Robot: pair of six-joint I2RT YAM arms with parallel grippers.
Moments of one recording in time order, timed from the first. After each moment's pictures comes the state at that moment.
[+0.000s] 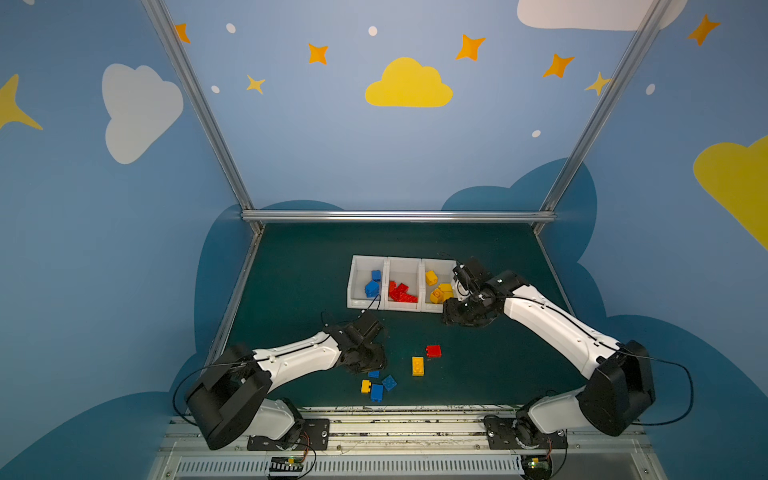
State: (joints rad) left arm -0.80 1.42 0.69 -0.50 0.17 -0.87; right arm 0.59 1.44 1.18 -1.01 -0.15 0.52
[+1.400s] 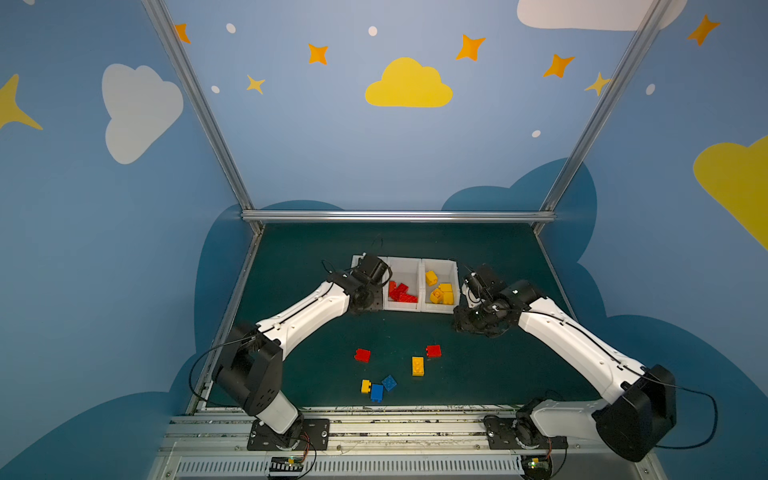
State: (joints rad) left arm -0.56 1.62 1.27 -0.75 -0.14 -0.55; right arm 0.59 1.31 1.11 -1.06 -0.08 0.54
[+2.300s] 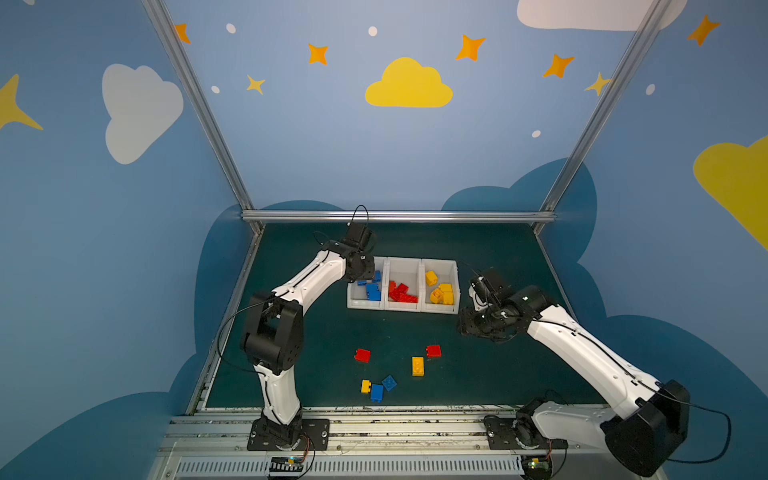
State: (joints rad) left arm -0.38 1.84 1.51 -0.74 -0.03 -0.41; right arm 0.59 1.23 1.08 -1.08 -0.07 0.59
